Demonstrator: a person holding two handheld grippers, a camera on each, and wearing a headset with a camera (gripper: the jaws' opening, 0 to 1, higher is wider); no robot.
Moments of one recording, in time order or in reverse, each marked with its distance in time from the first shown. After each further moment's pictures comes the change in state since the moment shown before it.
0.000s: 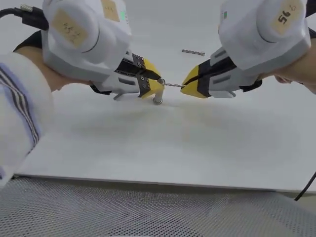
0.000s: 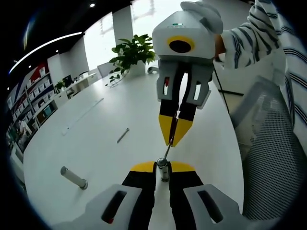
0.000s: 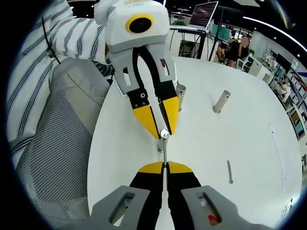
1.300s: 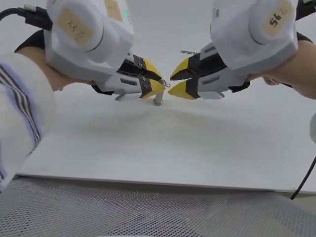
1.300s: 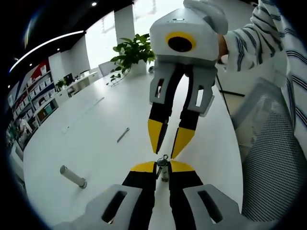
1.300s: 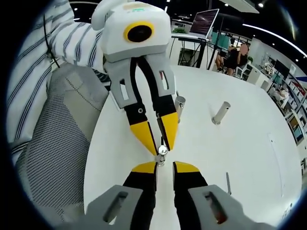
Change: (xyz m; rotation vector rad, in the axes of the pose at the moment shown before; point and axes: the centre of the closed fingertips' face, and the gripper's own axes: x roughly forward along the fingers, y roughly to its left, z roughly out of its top) left arm 0.000 0.000 0.000 -0.013 0.005 0.007; right arm 0.007 0.000 0.020 -0.027 -0.076 -0.012
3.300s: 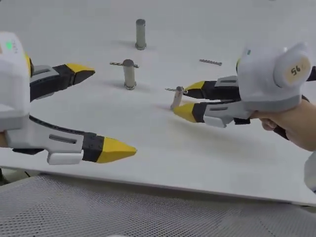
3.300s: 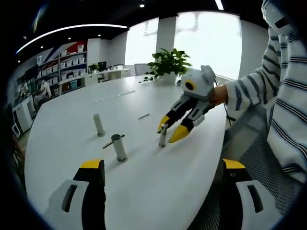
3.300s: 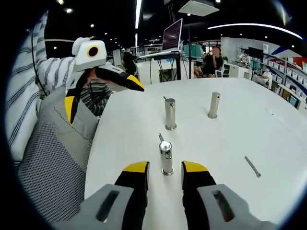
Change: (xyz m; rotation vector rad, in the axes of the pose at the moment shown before) left arm -0.097 -0.018 -0.056 -0.322 -0.130 0.179; right arm 0.029 0.007 -0.005 0.281 -0.277 -0.072
